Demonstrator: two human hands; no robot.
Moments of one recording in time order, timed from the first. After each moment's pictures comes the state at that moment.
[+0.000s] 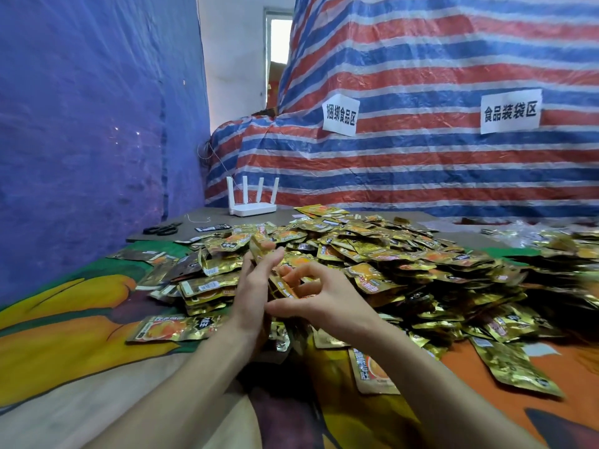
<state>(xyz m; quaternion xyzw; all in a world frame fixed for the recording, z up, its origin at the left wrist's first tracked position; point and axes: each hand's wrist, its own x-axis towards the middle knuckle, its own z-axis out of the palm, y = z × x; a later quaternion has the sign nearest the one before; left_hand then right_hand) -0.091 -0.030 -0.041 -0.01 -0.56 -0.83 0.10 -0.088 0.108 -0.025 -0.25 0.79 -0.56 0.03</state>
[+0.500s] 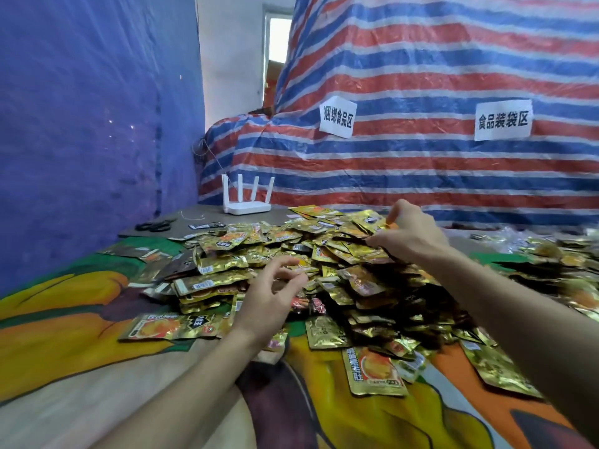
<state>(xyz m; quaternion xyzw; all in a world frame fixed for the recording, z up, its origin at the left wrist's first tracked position) -0.096 -0.024 -0.055 -0.11 -0.75 -0.62 0.19 -0.159 0.202 0.049 -0.01 0.94 -0.26 -0.23</state>
